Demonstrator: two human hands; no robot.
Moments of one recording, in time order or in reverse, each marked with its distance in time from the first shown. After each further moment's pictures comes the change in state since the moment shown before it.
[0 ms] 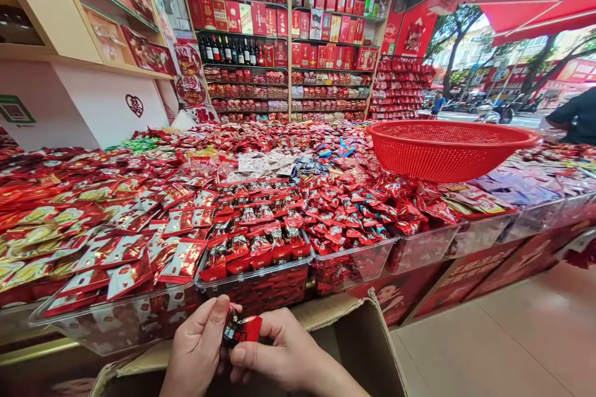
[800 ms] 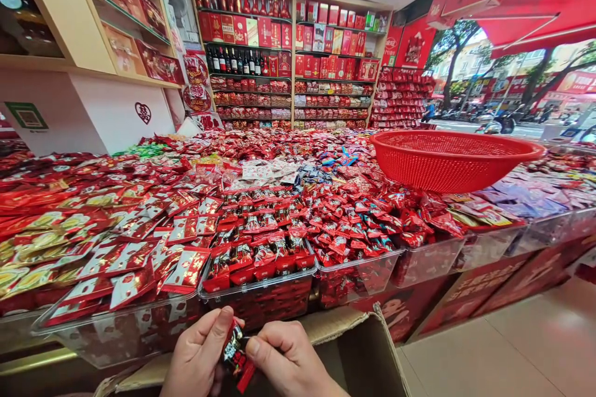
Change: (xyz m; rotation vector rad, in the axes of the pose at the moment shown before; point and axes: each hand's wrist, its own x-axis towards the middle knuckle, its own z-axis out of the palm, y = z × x) left_hand 0.003 0.001 -0.002 -0.038 -0.045 -0.083; right_hand -0.006 0.012 -0.004 -0.394 0.237 -0.136
